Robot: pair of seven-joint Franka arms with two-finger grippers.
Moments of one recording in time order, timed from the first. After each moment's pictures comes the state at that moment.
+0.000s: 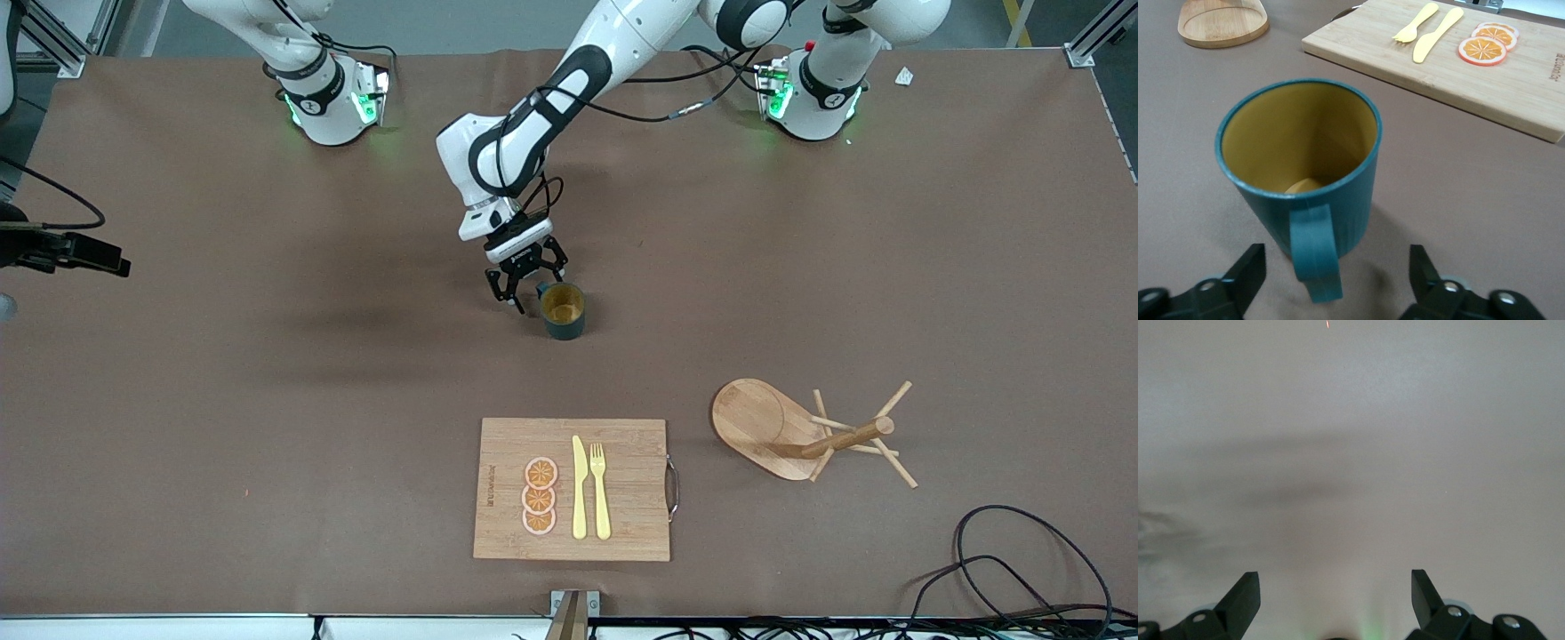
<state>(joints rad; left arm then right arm) -1.23 1.04 0.09 -1.20 0.80 1.94 -2.16 -0.06 0.13 -0.05 -1.48 -0.02 1.46 -0.05</state>
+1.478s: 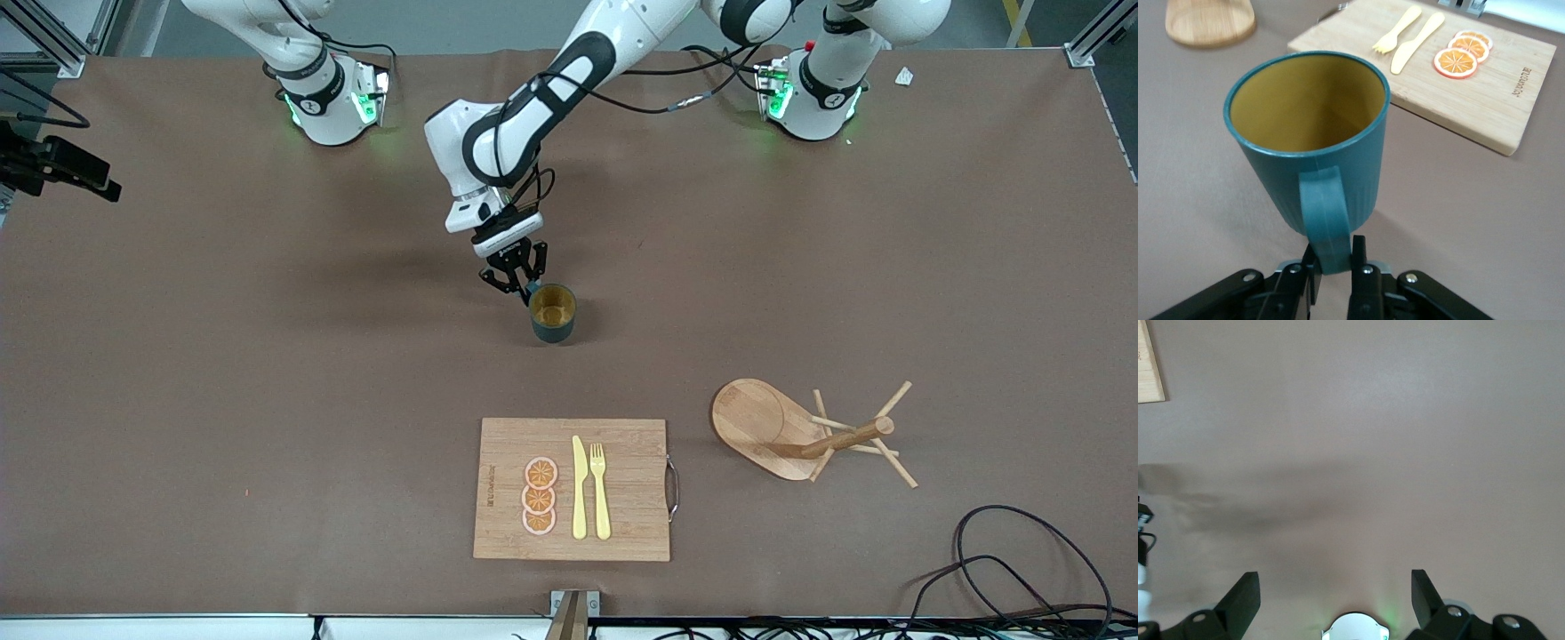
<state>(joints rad) -1.19 0.96 0.09 -1.15 0.65 1.97 -2.05 -0.02 -0.08 -0.05 -1.58 0.00 1.39 0.02</state>
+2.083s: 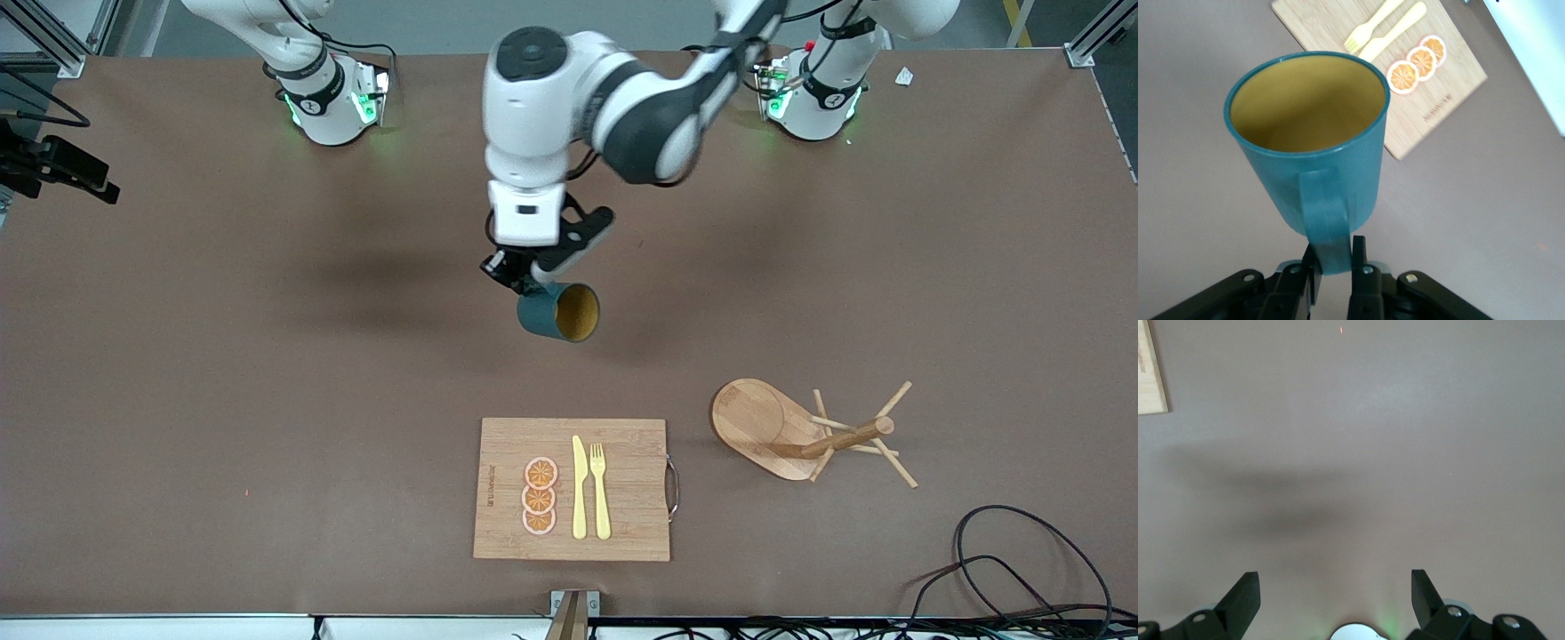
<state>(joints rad) -0.88 0.58 0.10 -1.14 -0.12 2.00 -1.62 -0.02 -0.09 -0.05 -1.59 0.00 1.44 0.02</state>
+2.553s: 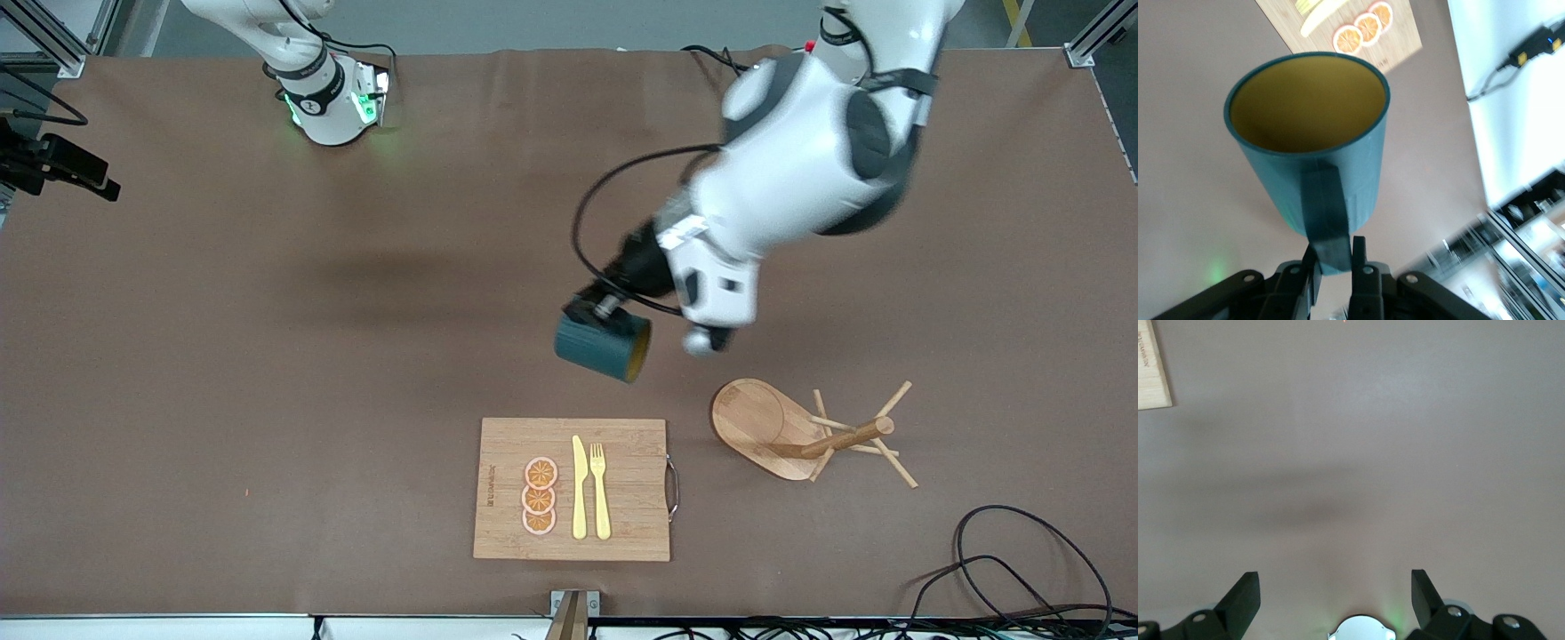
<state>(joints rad) -0.55 0.48 0.10 -1.18 -0.76 1.95 -1.22 -0.02 -0.09 -0.06 -1.59 0.02 1.40 0.03</state>
